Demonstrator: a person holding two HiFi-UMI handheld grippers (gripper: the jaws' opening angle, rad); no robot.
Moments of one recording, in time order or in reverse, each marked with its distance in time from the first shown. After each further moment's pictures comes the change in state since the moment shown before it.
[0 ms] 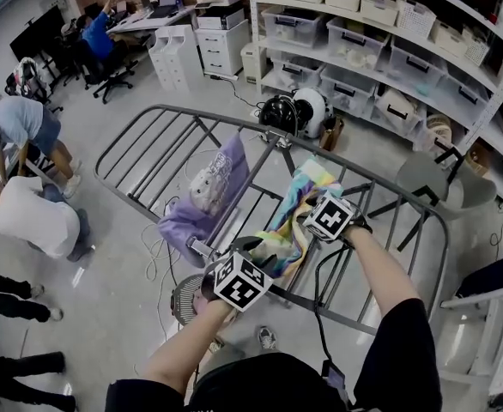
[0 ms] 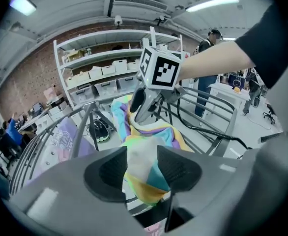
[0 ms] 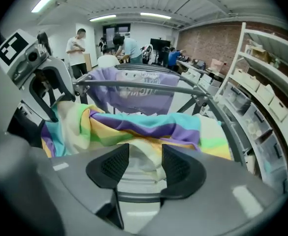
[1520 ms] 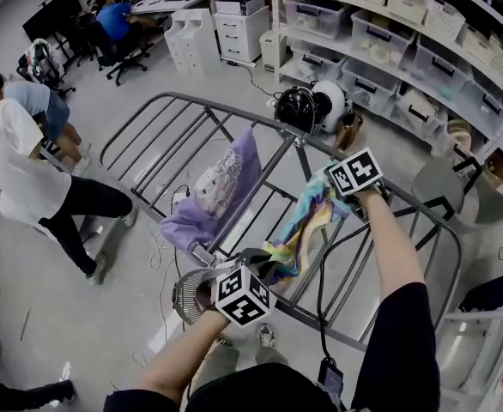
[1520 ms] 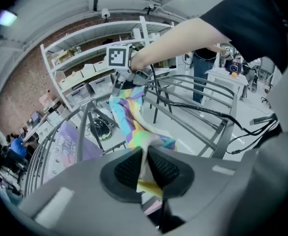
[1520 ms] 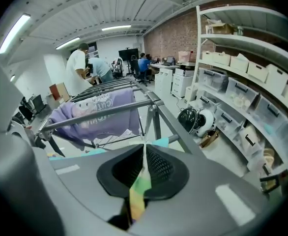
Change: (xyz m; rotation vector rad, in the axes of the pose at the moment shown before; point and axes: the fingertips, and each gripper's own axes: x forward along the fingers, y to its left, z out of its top) left arm 0.006 0.006 -0.009 0.115 0.097 0.014; right arm 0.015 -0.140 0.032 0.363 -0.100 -0.061
